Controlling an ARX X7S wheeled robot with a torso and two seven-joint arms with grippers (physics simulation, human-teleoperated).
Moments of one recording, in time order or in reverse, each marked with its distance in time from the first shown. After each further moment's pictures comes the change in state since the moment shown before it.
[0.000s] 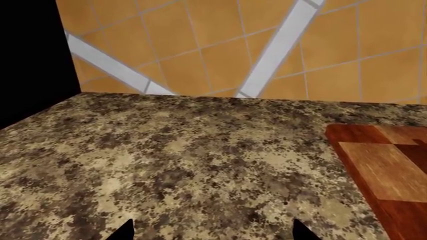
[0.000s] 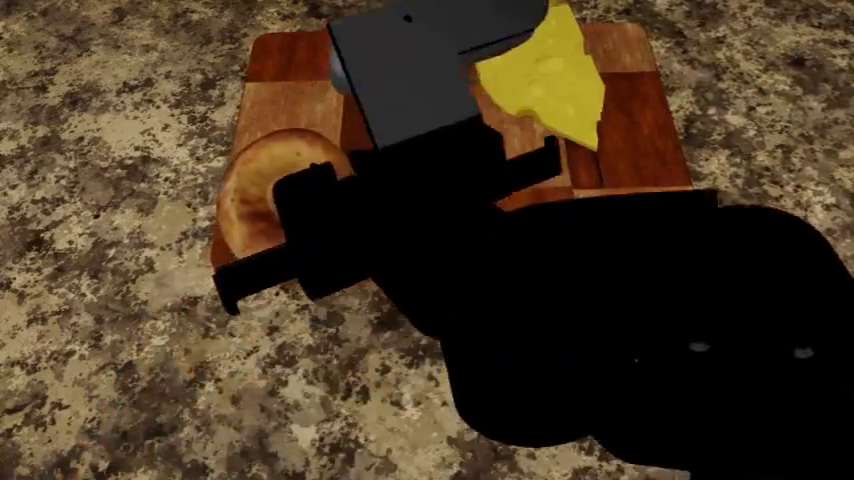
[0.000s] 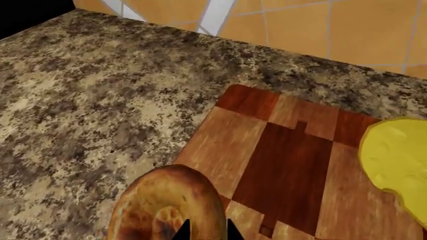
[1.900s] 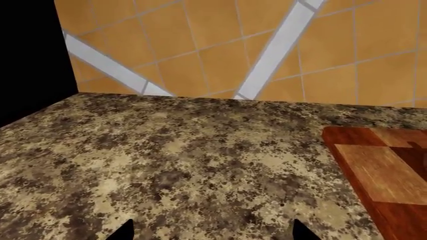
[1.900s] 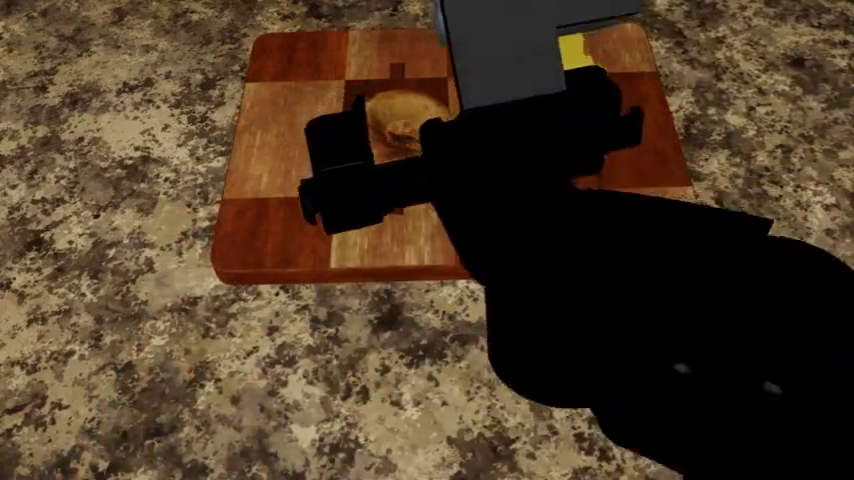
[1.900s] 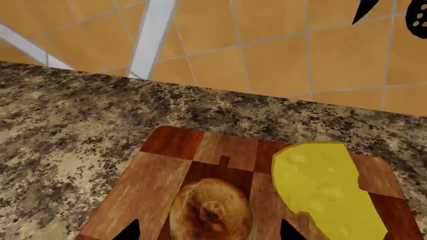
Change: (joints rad) left arm 0.011 -0.020 0.017 -0.007 -0.020 0.042 -0.017; right arm -0.065 0.038 -0.010 0.032 -0.273 -0.193 -0.061
